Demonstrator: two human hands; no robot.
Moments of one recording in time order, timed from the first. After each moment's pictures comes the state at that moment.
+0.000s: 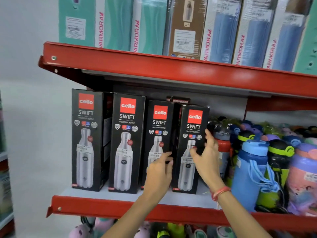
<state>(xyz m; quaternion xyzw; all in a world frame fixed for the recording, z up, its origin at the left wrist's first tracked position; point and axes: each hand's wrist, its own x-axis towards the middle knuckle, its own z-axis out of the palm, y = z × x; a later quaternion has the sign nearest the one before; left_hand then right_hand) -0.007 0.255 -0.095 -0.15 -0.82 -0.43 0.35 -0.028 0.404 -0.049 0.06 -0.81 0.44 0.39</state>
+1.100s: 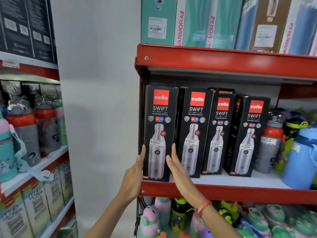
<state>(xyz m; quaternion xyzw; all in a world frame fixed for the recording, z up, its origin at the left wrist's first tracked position) 0.057 -0.036 -0.133 -0.11 -0.79 -0.57 0.18 0.054 0.129 -0.116 0.20 -0.76 0.61 0.03</state>
